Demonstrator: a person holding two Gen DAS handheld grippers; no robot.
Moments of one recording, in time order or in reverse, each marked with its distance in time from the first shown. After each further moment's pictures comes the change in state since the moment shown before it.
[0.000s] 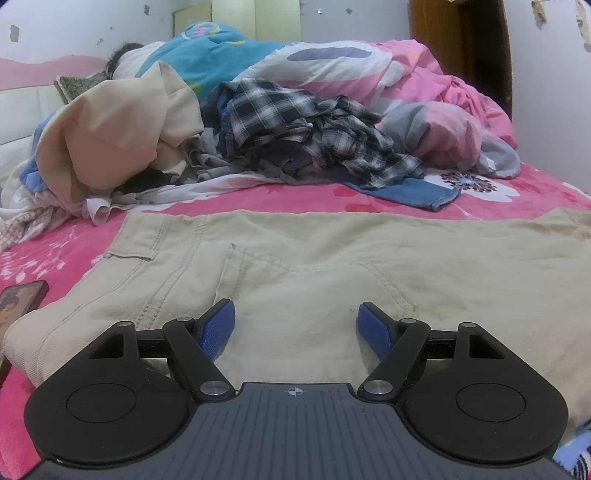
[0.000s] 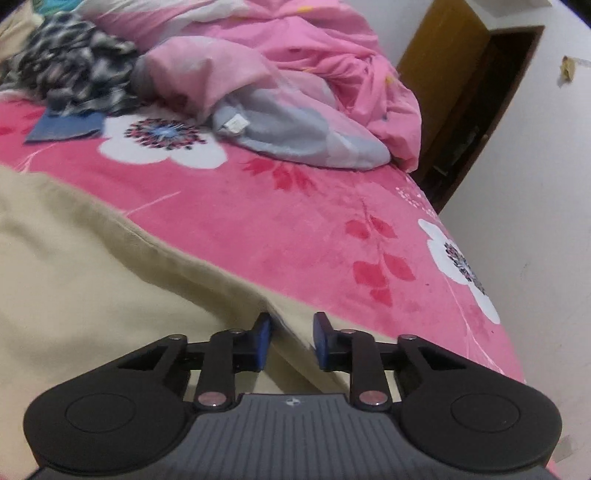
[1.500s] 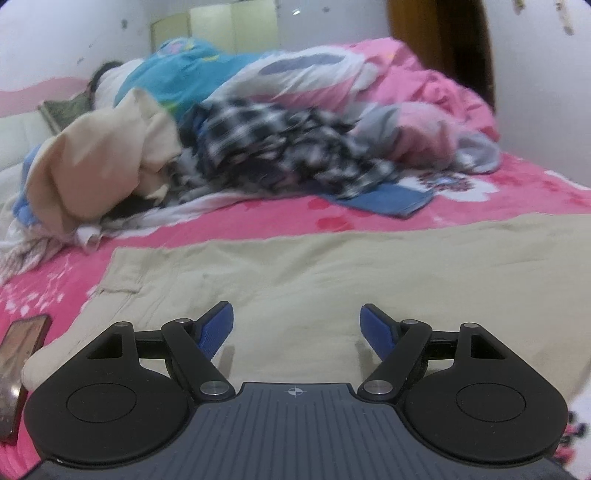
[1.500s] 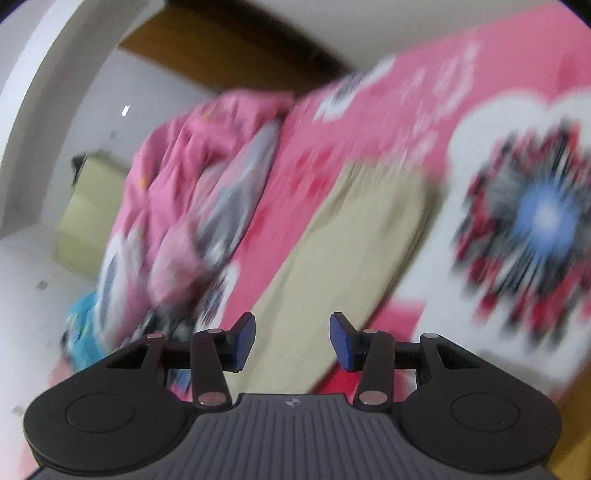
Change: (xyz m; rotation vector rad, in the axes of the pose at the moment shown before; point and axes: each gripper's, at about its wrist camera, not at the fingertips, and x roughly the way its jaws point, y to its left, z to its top) left arm -0.029 -0.029 0.022 0.075 -0.005 -0.032; right arm -0.120 -0.097 -0.150 1.314 -0.060 0.484
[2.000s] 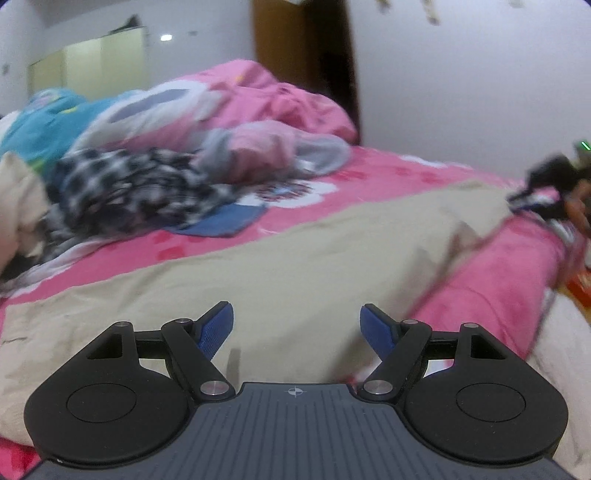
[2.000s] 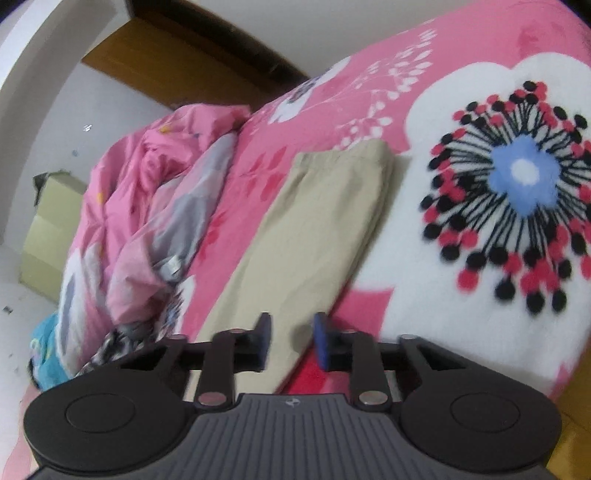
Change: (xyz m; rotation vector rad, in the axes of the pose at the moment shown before) left arm -0.055 -0.081 -0.008 0.219 -0.044 -0.377; right arm 0.026 -0.018 -0.008 0.063 -0.095 -0.135
